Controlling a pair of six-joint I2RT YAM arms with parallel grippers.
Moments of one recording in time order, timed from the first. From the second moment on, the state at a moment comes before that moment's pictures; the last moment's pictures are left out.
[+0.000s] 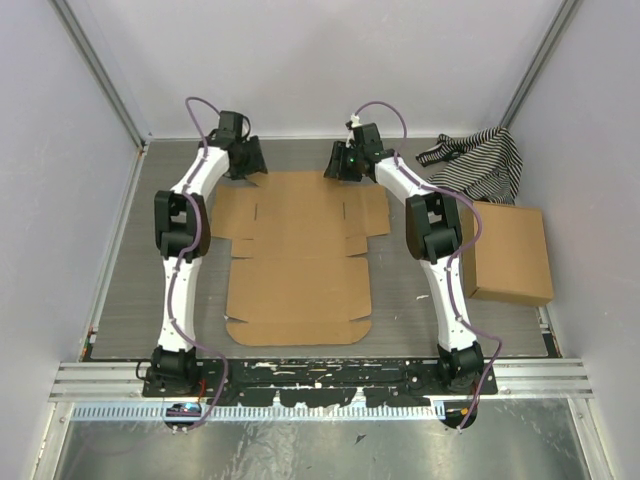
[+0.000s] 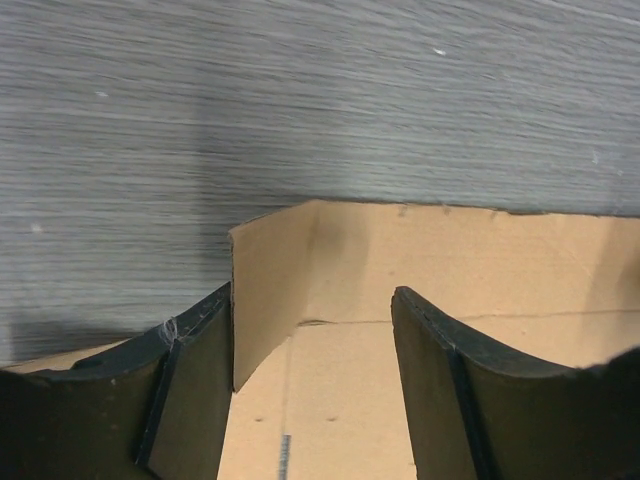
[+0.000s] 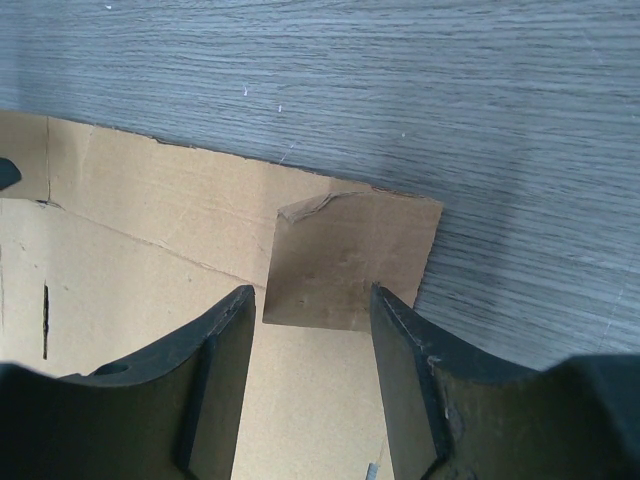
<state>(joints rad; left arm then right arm) -0.16 2.47 2.21 -0.63 0.09 -0.40 0.33 2.48 2.09 -0.32 -0.28 0.39</state>
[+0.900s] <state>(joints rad) -0.26 2.54 2.25 -0.58 0.11 -0.43 0.33 2.49 2.09 -0.32 -0.28 0.39</state>
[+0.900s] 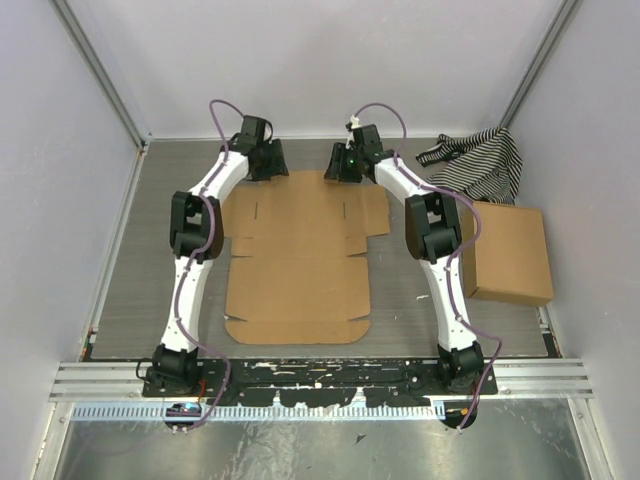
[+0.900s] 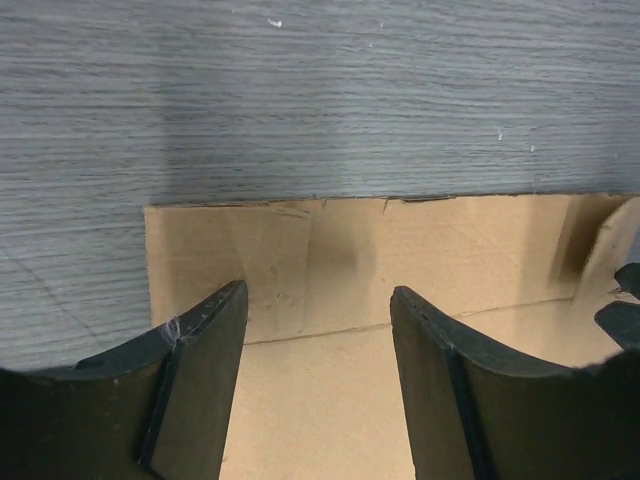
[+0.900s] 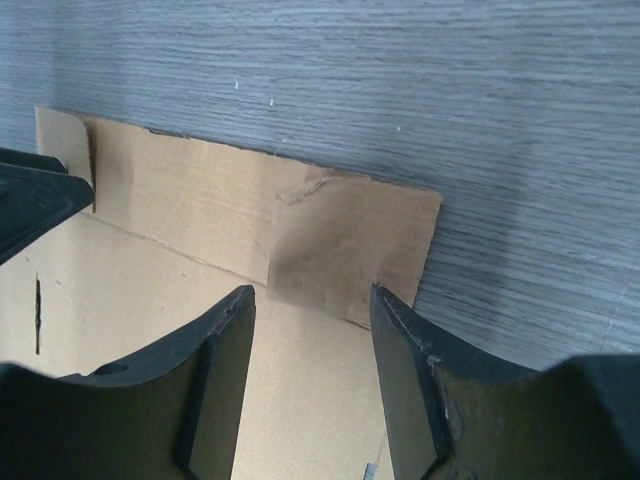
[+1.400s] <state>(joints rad) -0.23 2.17 1.90 -0.57 0.07 -0.44 0.30 2.37 1.98 -0.35 -0.24 0.37</state>
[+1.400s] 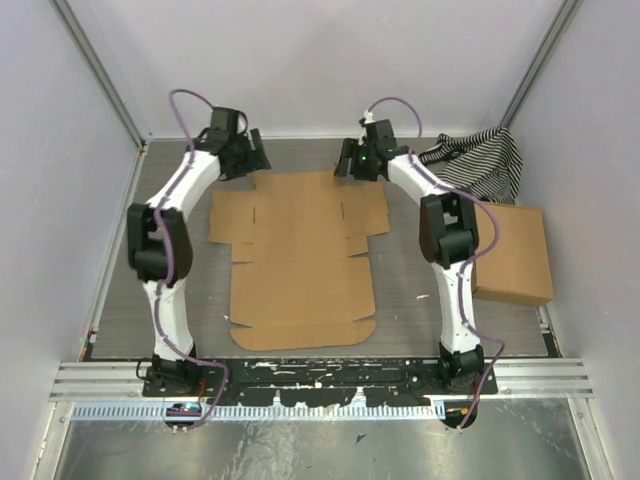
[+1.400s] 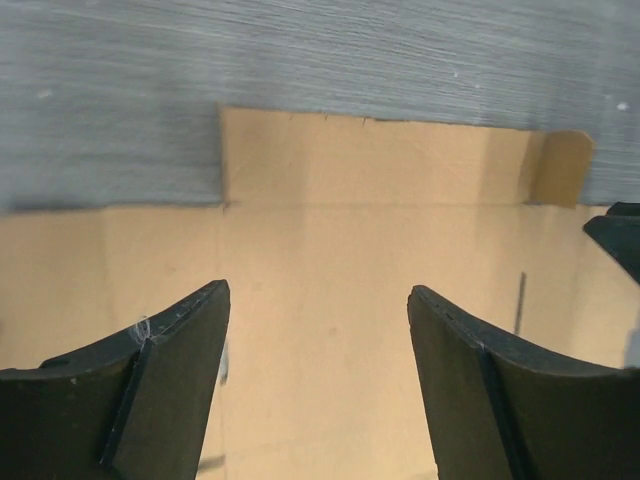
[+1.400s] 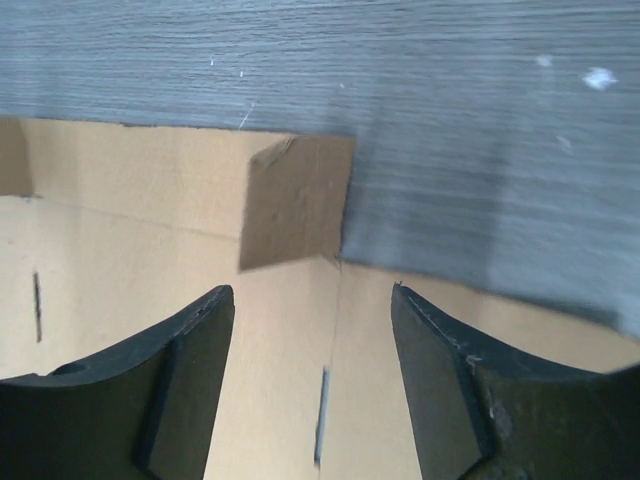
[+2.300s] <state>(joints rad) -0.18 1.31 0.84 -0.43 0.02 -0.64 0.28 1.74 1.03 -0.30 -0.28 0.41</state>
